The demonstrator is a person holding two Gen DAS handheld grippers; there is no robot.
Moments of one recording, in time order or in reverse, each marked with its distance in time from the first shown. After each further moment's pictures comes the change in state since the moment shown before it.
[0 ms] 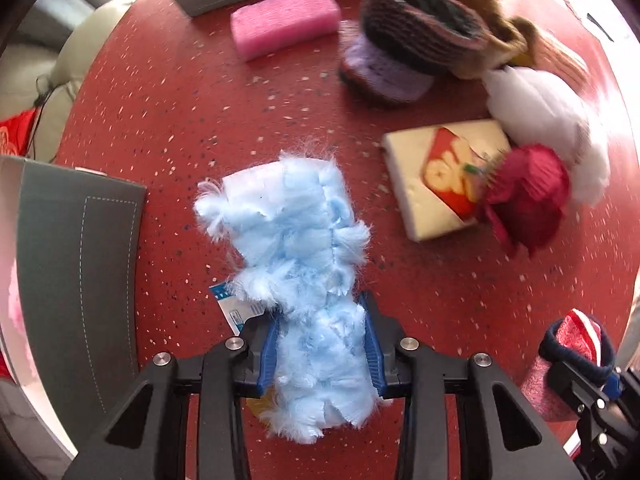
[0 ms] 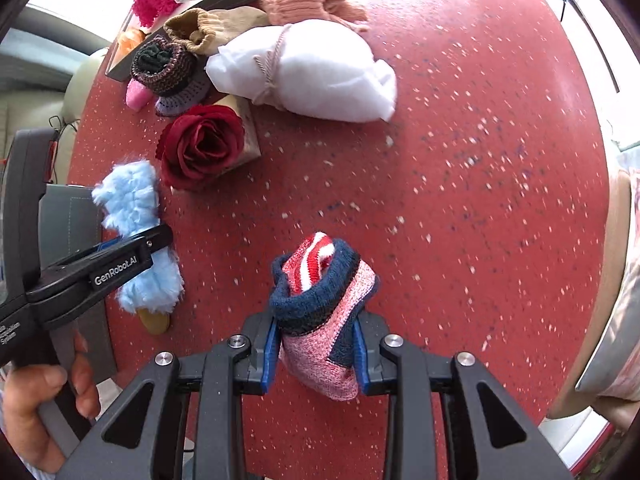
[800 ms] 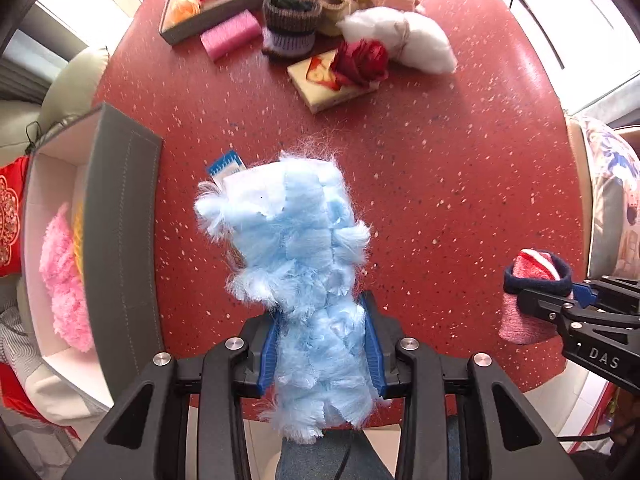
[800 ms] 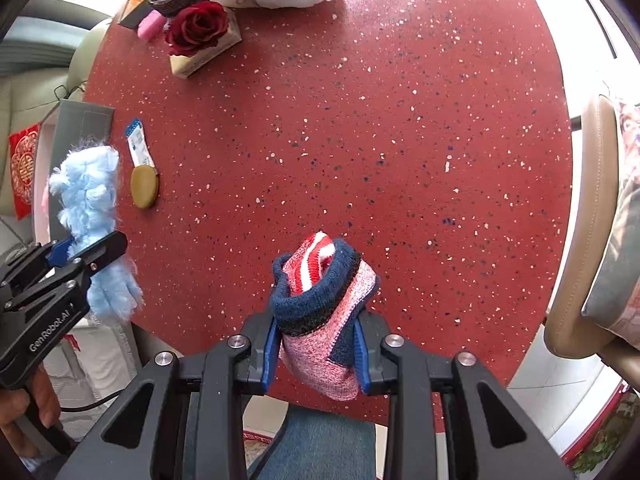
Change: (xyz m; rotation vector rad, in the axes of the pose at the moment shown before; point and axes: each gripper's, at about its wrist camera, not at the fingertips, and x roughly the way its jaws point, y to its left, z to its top) left arm -0.094 -0.035 -0.154 0.208 -0.057 -0.025; right arm -0.021 -0.052 -0.129 0.029 0.123 0.033
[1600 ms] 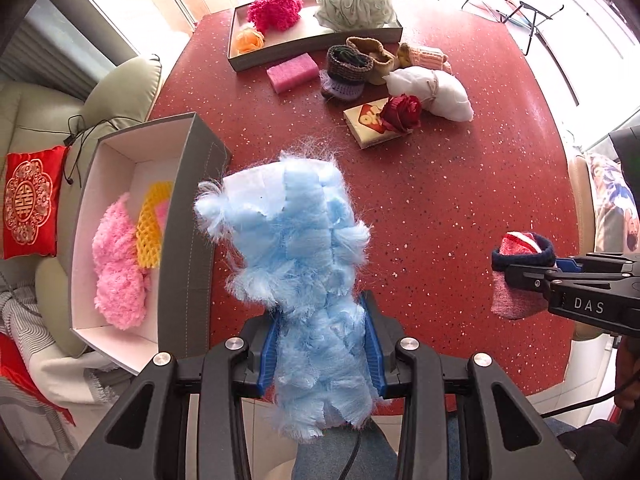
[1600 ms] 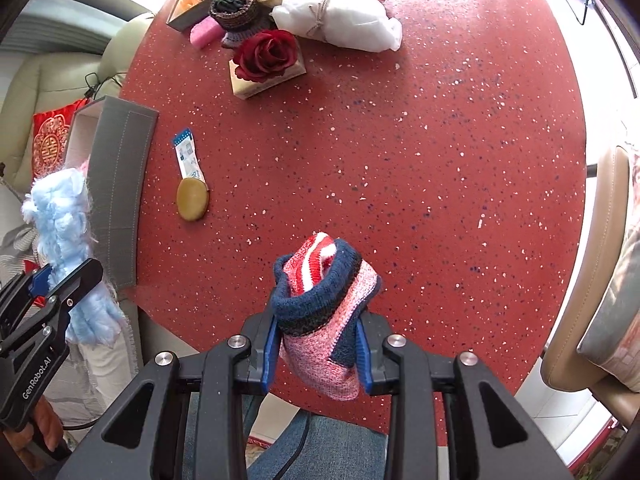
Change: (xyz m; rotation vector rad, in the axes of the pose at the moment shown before) left arm -0.046 0.048 -0.002 -0.090 -0.114 0.062; right arm -0.048 0.033 0.021 -0.107 -0.055 0.043
